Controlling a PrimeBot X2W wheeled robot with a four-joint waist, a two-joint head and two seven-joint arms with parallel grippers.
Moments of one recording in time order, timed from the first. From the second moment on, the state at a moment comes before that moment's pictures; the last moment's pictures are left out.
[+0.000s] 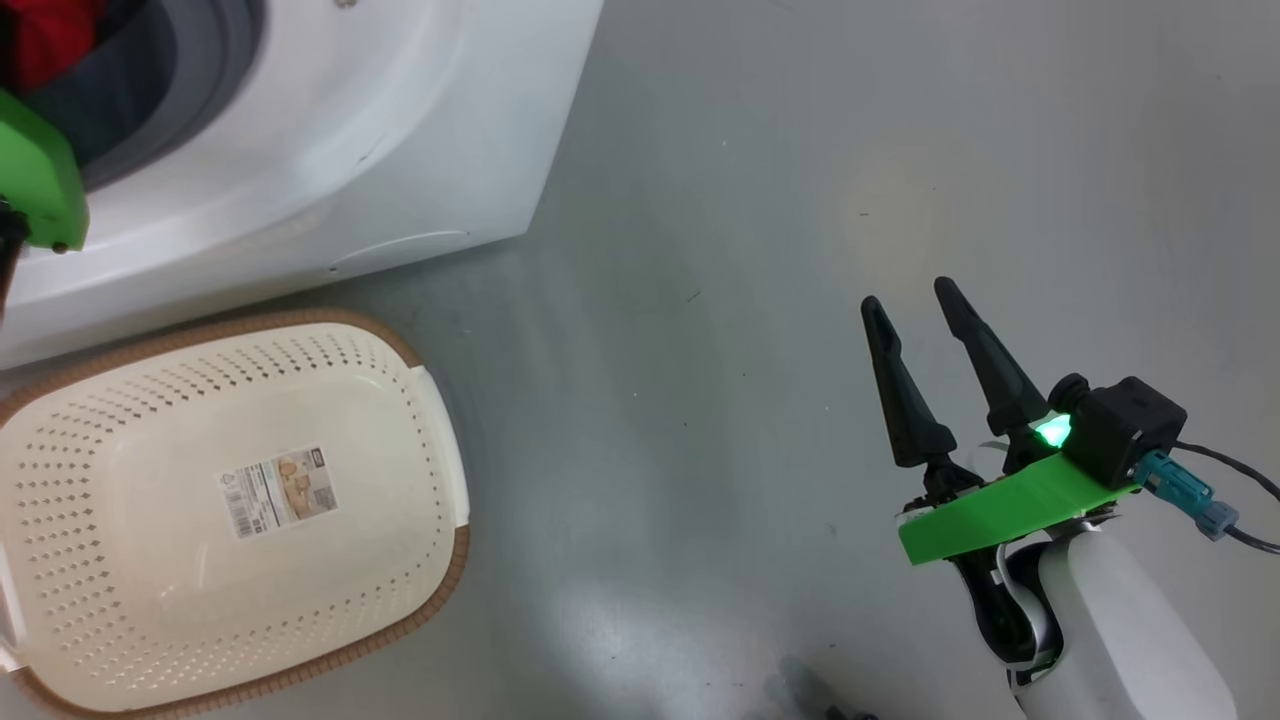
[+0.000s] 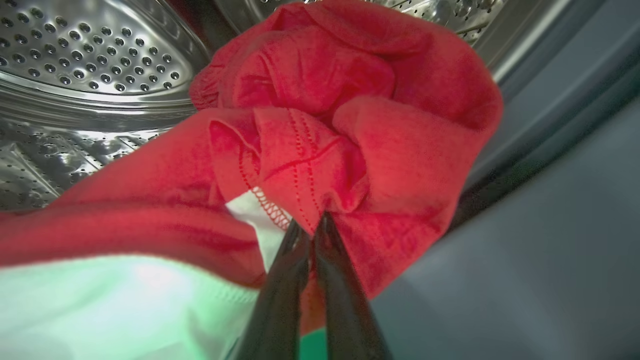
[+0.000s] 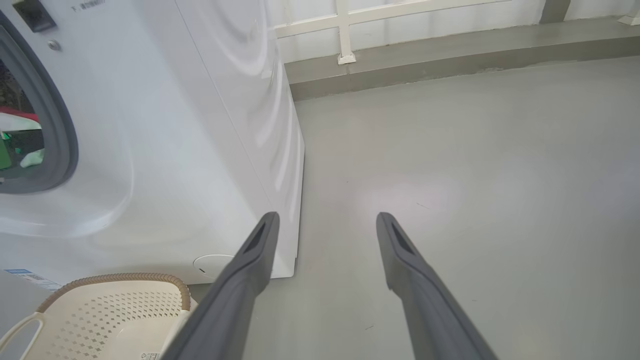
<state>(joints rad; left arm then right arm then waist) -1.34 0.38 -0.51 1.29 -0.40 -0.13 -0.17 -0.32 -0.05 0.16 0.24 0.43 0.12 -0.26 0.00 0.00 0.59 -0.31</state>
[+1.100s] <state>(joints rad) -1.00 0.31 -0.21 0.87 -0.49 -0.13 -0.25 -0.29 -0.05 0.11 0.26 0.37 0.12 -0.26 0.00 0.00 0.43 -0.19</state>
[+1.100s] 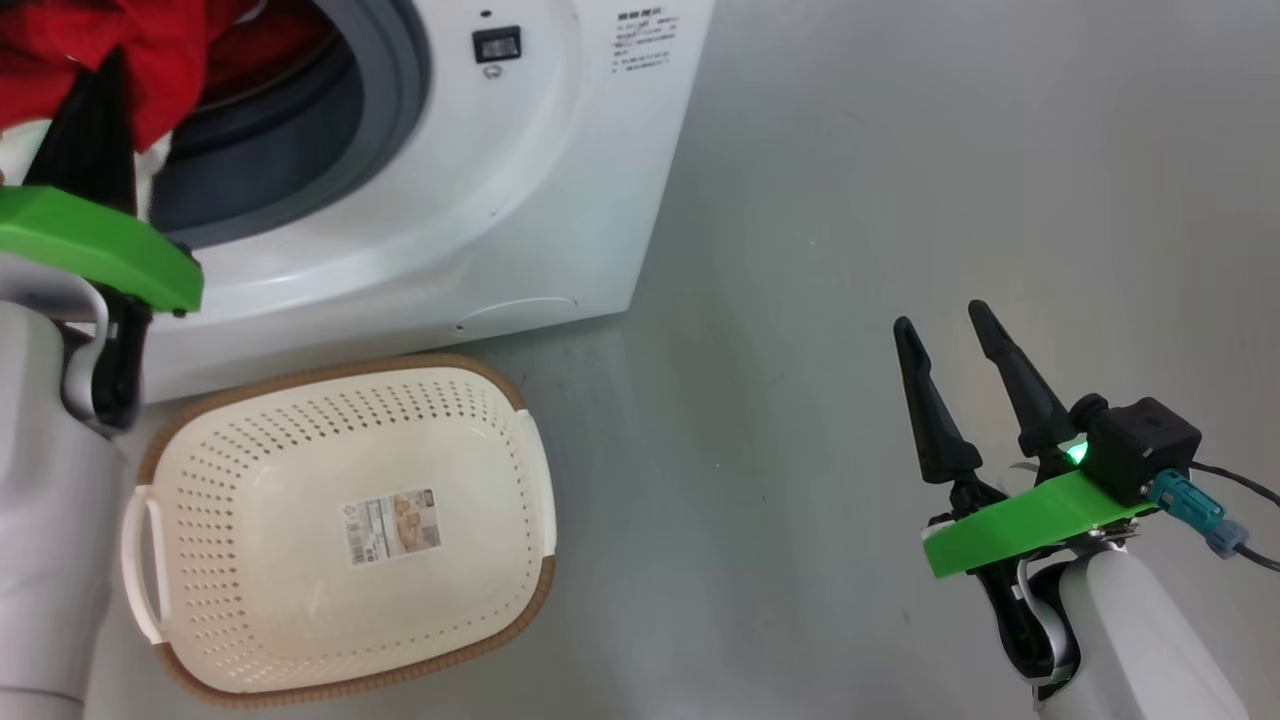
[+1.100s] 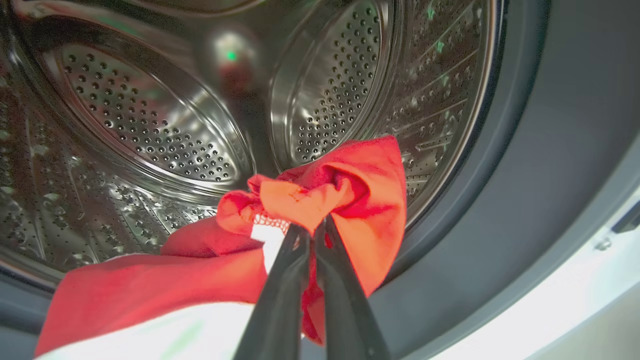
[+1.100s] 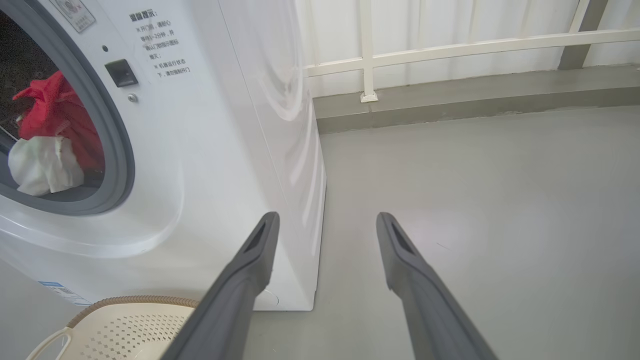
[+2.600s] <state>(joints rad) -0.45 0.16 0.08 -0.07 -0.37 -0.13 -0.26 -0.18 -0.05 0.07 0.28 0.34 0.12 -0.26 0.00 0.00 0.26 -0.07</state>
